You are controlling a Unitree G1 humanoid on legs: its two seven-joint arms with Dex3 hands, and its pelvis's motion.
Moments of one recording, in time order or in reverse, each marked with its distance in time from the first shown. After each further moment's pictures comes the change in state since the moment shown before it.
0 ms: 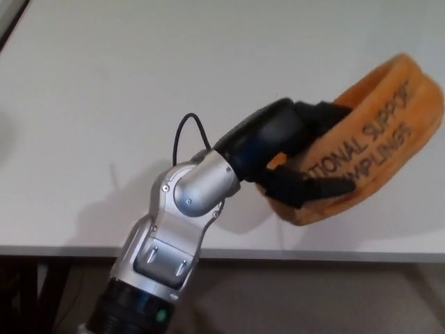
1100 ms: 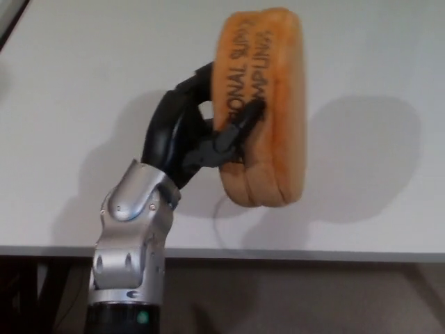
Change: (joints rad) left_arm 0.076 -0.127 0.413 0.055 -0.475 0.143 0.053; right_arm -0.005 0.000 0.001 0.001 0.000 0.000 0.016
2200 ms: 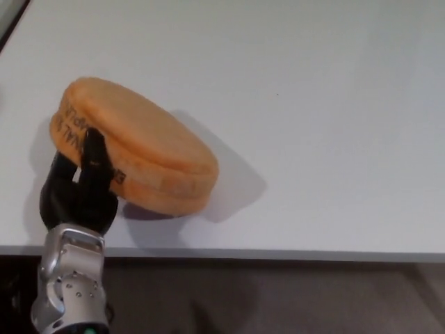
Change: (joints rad) left_arm 0.032 0.010 0.453 0.200 -0.434 0.107 0.360; right_arm -0.020 -0.003 0.000 0.000 0.000 0.015 0.016
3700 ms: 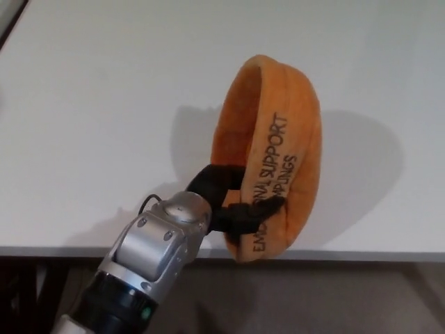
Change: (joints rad) left_arm -0.125 0.281 -0.991 -0.134 0.338 0.576 0.081; right_arm -0.004 -0.057 0.003 0.001 -0.034 0.043 0.001
